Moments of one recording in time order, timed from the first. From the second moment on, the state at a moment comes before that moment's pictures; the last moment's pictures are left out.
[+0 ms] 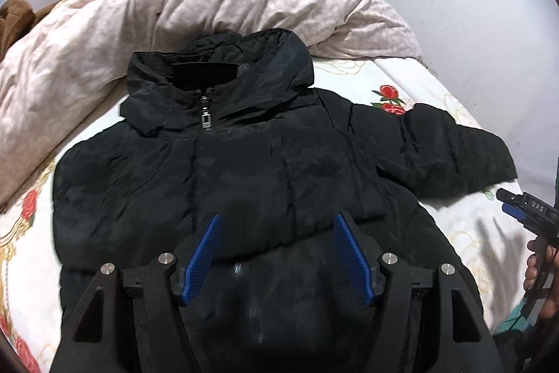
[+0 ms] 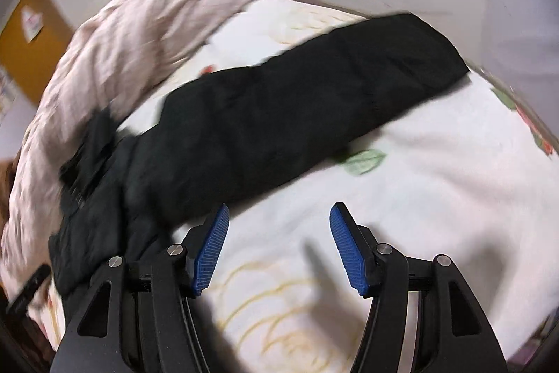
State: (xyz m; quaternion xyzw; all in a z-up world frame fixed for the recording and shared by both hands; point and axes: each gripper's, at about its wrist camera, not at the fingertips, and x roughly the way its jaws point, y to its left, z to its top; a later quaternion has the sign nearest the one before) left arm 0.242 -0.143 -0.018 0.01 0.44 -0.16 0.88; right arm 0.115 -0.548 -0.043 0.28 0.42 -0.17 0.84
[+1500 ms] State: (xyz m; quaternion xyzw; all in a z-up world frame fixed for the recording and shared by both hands) left arm 0.255 -0.023 0.017 -0.06 0.41 -0.11 0.90; right arm 0.219 -0.361 0.106 0.22 0.31 0.06 0.92
